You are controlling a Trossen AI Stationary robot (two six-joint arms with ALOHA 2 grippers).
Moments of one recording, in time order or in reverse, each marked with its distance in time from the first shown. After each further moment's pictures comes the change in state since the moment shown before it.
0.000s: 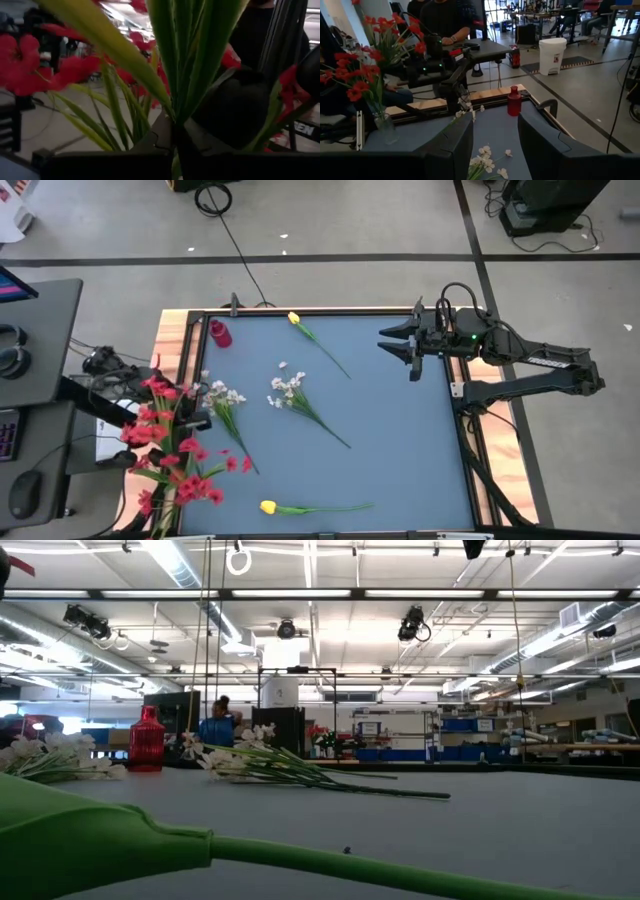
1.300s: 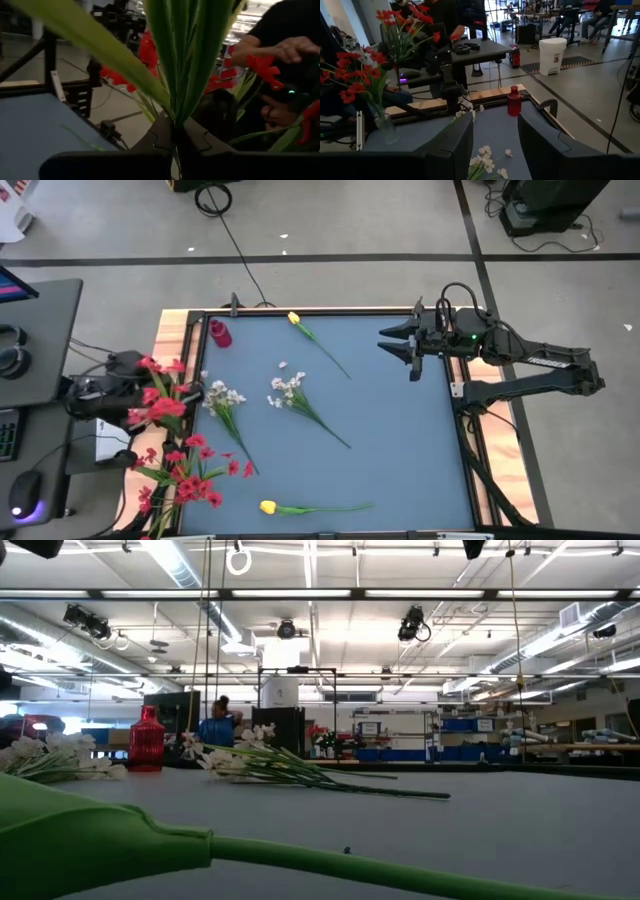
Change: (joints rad) left arm 0.535 -0.121 0.234 -0.511 0.252 0.024; right arm 0.000 0.000 0.000 0.000 0.000 0.000
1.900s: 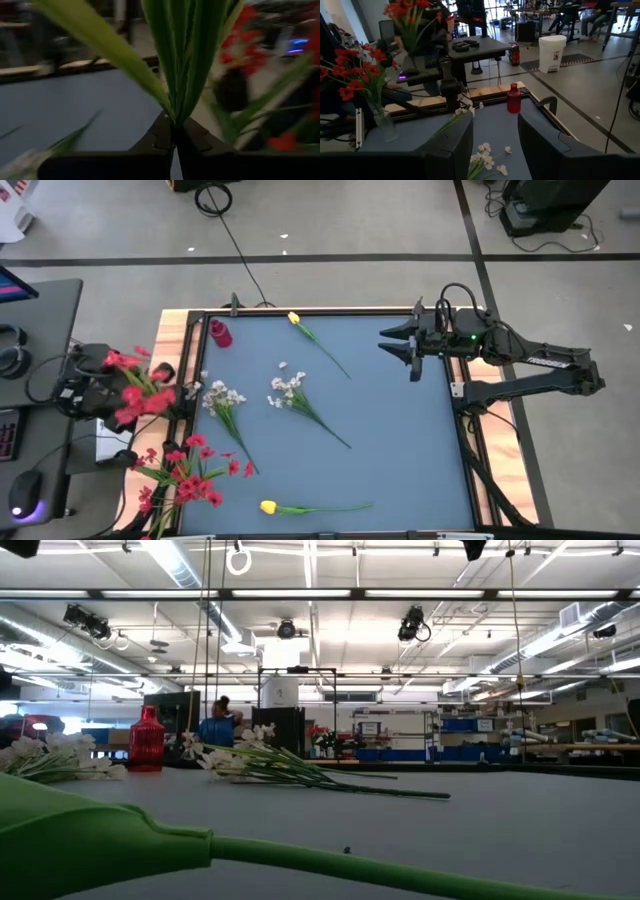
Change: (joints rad) left arm 0.000 0.006 0.379 -0.668 -0.377 0.328; right arm 0.000 0.000 0.000 -0.015 0.000 0.000
